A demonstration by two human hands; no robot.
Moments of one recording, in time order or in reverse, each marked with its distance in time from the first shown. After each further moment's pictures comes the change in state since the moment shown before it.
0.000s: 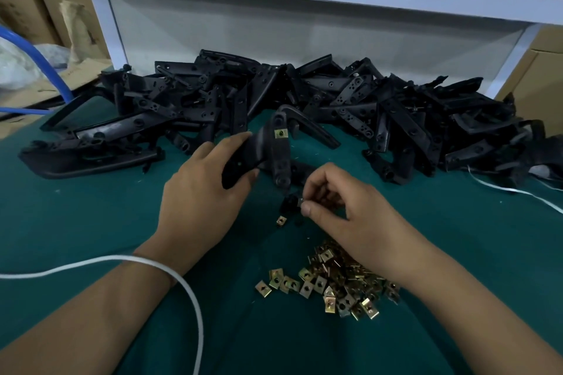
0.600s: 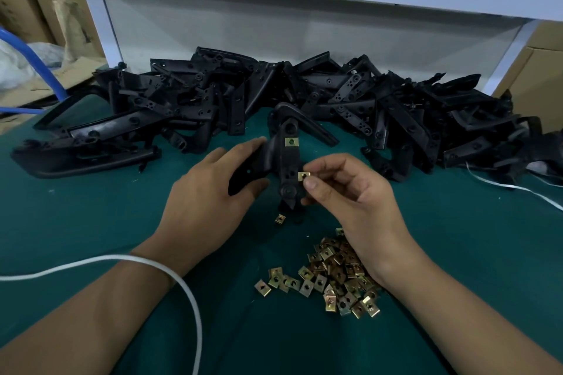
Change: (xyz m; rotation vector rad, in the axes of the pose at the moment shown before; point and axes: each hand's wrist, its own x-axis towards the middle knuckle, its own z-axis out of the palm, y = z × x) left_hand -0.002 -0.005 0.005 -0.016 -0.122 0.090; right_hand 0.008 0.007 0.020 0.616 0.273 -0.031
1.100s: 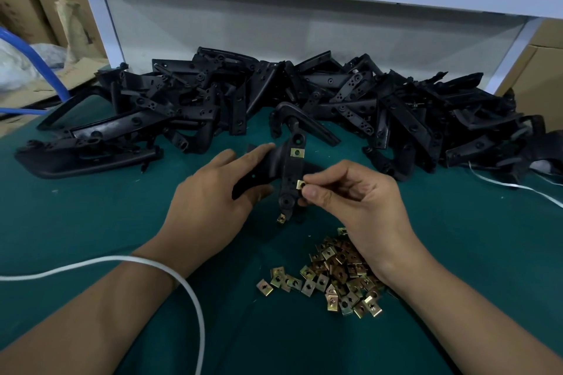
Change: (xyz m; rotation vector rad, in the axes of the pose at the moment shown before) left_hand -0.001 0.002 -0.002 0.044 -0.051 0.034; right_hand -0.002 -0.006 0.000 -0.017 0.005 -0.029
